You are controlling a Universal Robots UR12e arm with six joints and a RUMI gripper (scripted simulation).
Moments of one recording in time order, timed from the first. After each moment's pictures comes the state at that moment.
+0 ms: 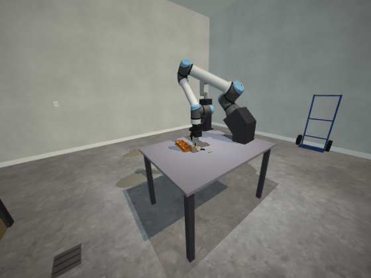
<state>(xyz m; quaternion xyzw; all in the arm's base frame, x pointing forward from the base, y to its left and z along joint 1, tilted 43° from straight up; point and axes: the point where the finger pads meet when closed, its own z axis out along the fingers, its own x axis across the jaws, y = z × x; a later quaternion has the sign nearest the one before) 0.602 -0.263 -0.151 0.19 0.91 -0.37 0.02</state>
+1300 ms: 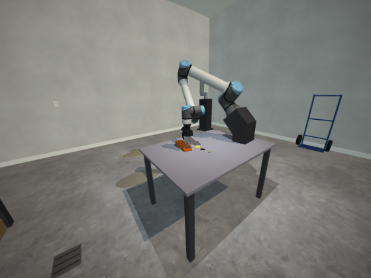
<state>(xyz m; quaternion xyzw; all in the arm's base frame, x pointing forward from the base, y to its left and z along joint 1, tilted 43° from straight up) 0.619 -0.338 -0.093 0.19 0.91 -0.37 0.02</state>
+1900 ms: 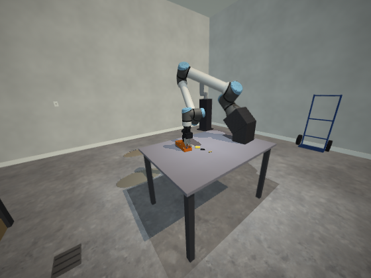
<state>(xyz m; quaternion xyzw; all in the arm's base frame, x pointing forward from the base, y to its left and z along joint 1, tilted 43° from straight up) 0.617 -0.352 -0.110 0.19 0.91 -0.37 0.02</state>
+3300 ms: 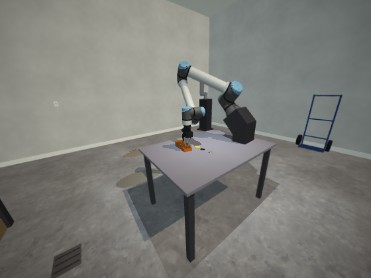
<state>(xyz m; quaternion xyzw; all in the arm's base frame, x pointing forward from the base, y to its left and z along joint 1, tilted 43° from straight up) 0.618 -0.344 -0.103 0.19 0.91 -0.37 0.02</state>
